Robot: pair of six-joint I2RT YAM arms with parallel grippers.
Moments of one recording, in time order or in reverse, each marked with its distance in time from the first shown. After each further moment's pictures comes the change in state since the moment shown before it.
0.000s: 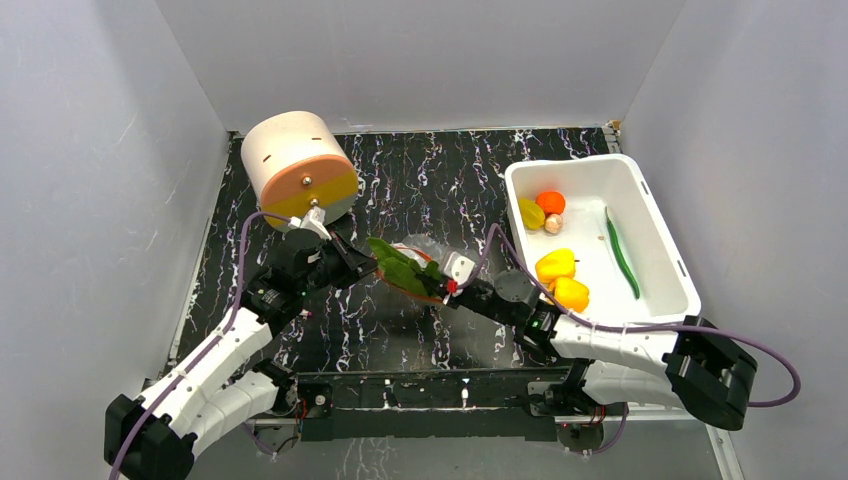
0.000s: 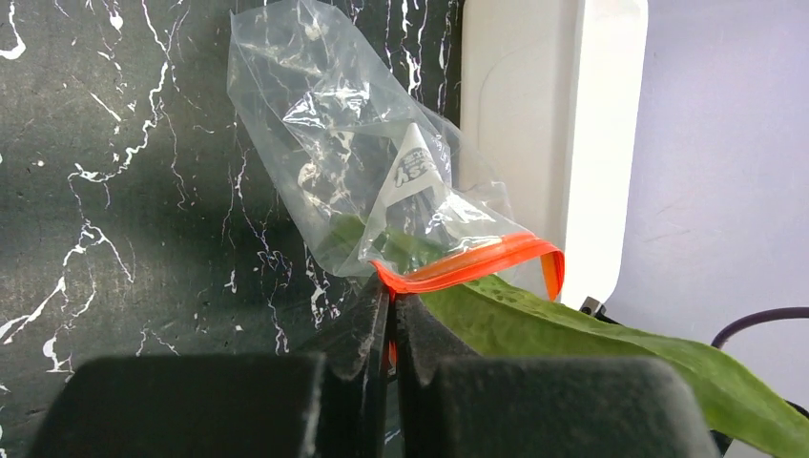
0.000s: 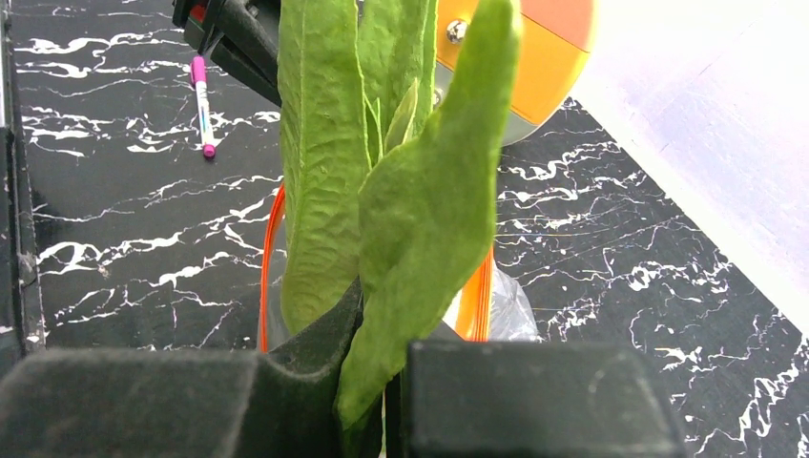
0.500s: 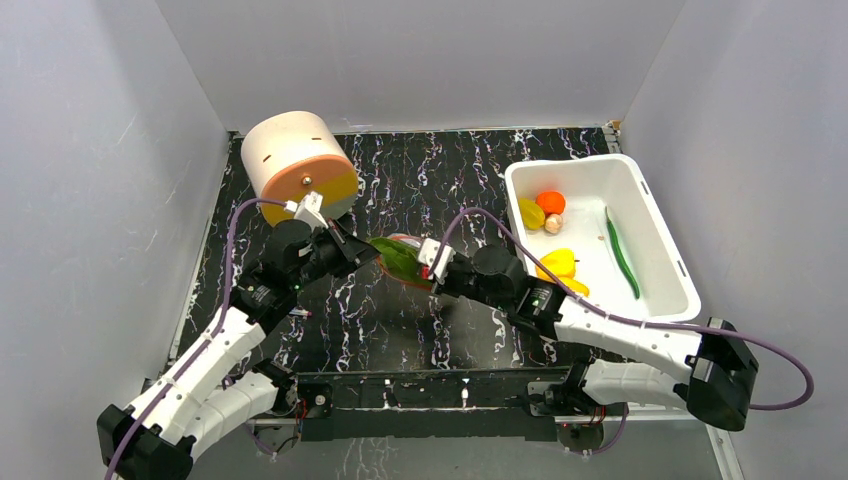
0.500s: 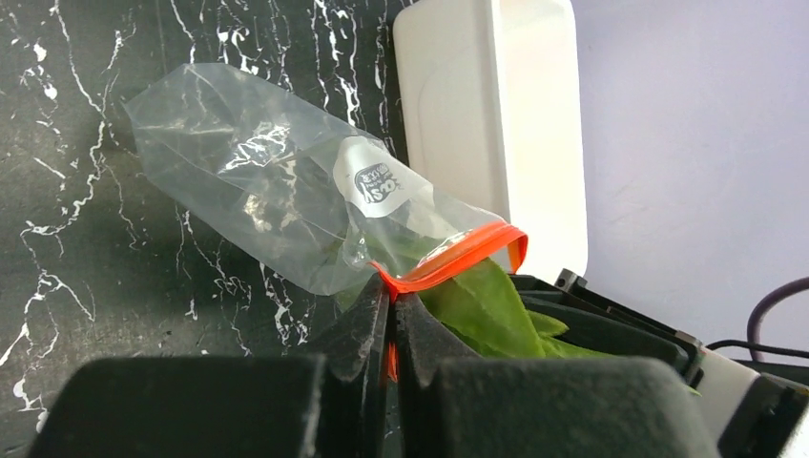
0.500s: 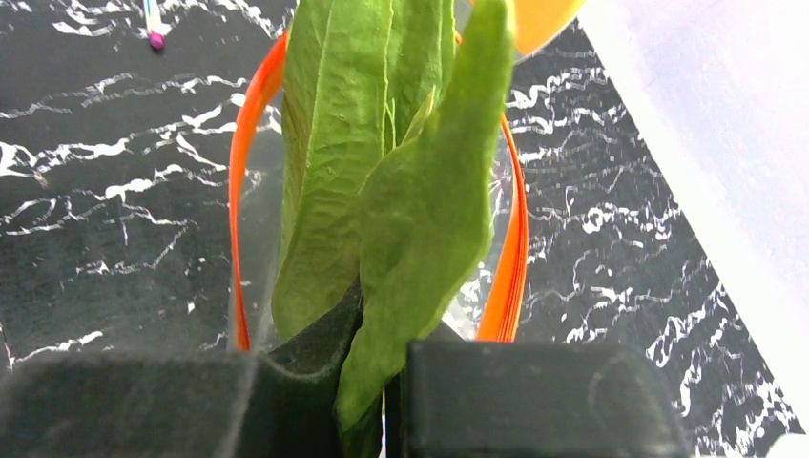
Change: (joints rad) left arm 0.000 -0.023 0.098 -0.016 0.019 0.064; right arm 0.004 -0.029 0.267 -0.552 0.058 -0.152
